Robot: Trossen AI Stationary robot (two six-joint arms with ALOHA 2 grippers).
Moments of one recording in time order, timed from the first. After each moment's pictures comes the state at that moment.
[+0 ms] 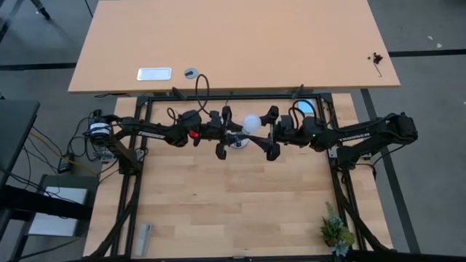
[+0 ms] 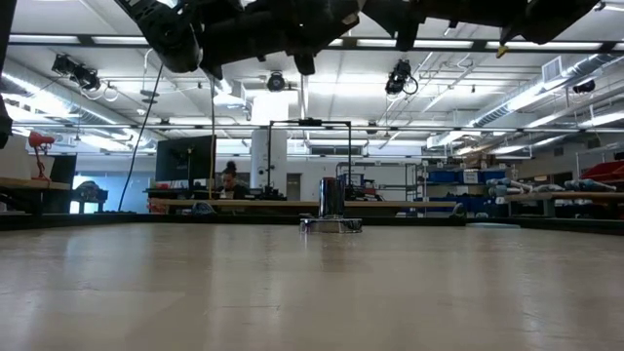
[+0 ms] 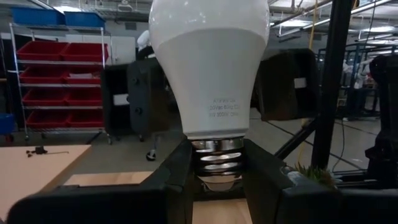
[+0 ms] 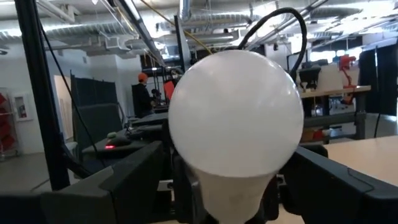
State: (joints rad) left arm 0.19 1.62 0.87 0.98 0.31 -0.08; right arm -0.05 1.26 0.65 0.87 0.06 0.10
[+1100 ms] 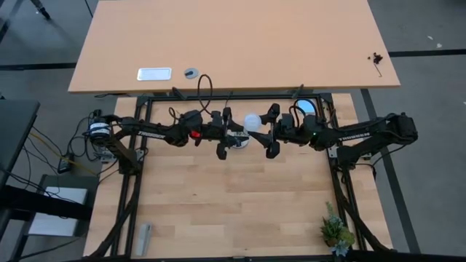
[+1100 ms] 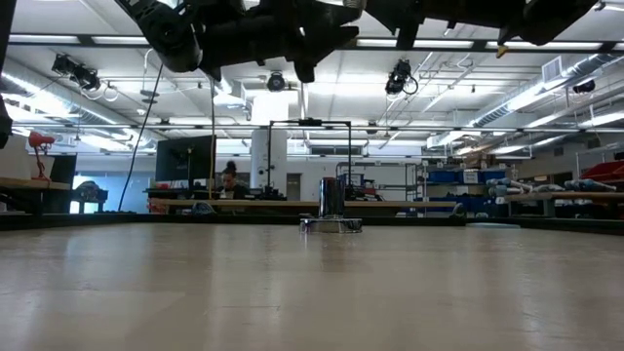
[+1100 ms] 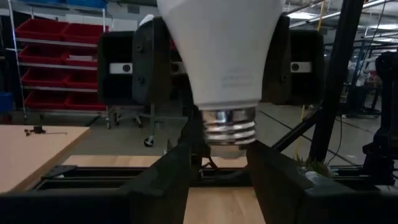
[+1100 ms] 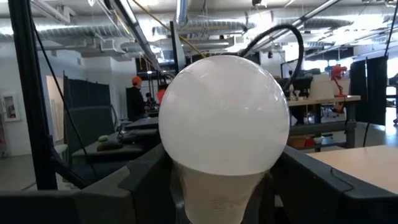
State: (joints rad) left arm 0.19 1.62 0.87 0.92 0.31 -0.12; right arm -0.07 1.26 0.65 0.89 0.06 0.07
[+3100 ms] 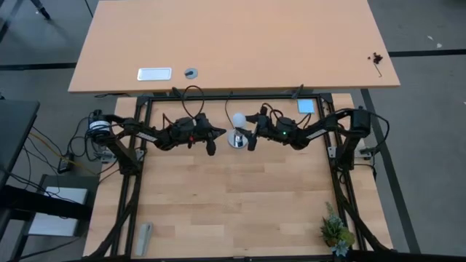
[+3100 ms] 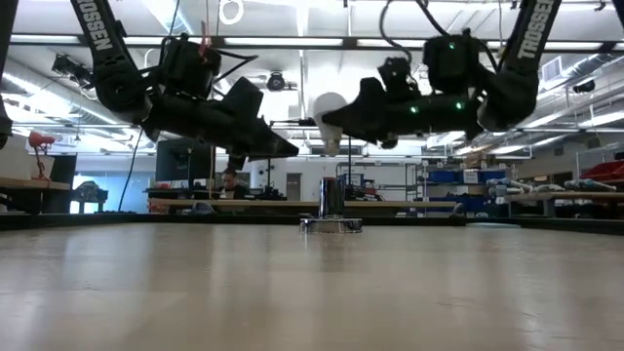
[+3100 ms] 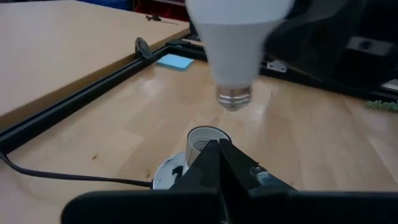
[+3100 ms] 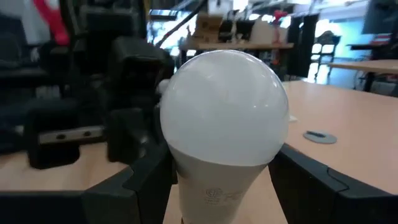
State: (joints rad) left arm 0.33 1.62 0.48 0.95 0.06 -0.14; right arm -0.28 1.79 0.57 1.26 0.09 0.02
